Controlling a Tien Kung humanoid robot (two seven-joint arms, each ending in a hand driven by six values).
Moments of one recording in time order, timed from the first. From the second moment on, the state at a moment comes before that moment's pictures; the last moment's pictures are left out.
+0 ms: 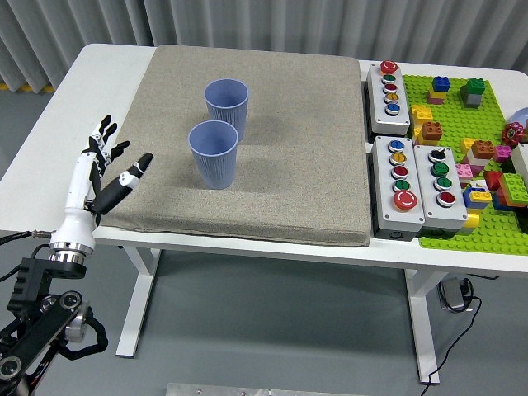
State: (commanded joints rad) left arm 0.01 0.25 -1.18 -1.49 1.29 0.38 -0.26; right arm 0.13 -0.08 1.89 0.20 -1.85 -0.06 -0.21
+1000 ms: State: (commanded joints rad) left arm -0.04 0.20 -1.07 -1.43 1.34 0.45 -0.25; right arm 0.14 -0.07 1.88 0.20 -1.83 -0.06 -0.22
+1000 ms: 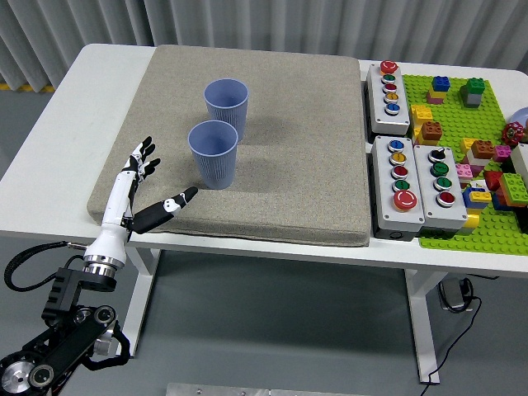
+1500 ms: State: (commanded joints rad) left arm -0.06 0.18 -1.02 -1.42 1.32 0.46 -0.28; right arm 0.14 -0.07 1.88 0.20 -1.82 -0.06 -0.22
